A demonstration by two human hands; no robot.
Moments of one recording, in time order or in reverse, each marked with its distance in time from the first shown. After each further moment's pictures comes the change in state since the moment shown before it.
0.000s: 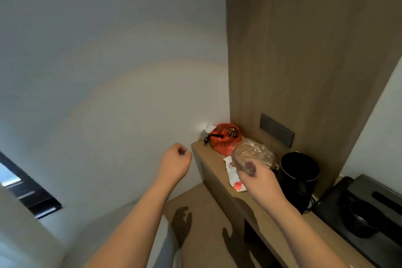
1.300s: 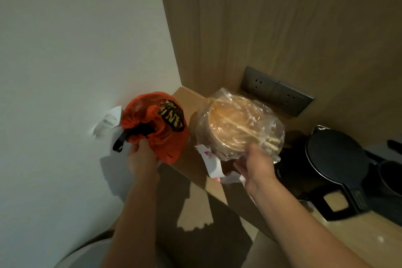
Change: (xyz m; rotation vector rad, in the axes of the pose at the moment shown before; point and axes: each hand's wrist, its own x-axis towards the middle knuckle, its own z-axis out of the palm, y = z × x) left_hand 0.294 -0.121 0.218 -0.676 -0.065 -0.590; right_hand 0.257 0.087 0.097 0.976 0.631 0.820
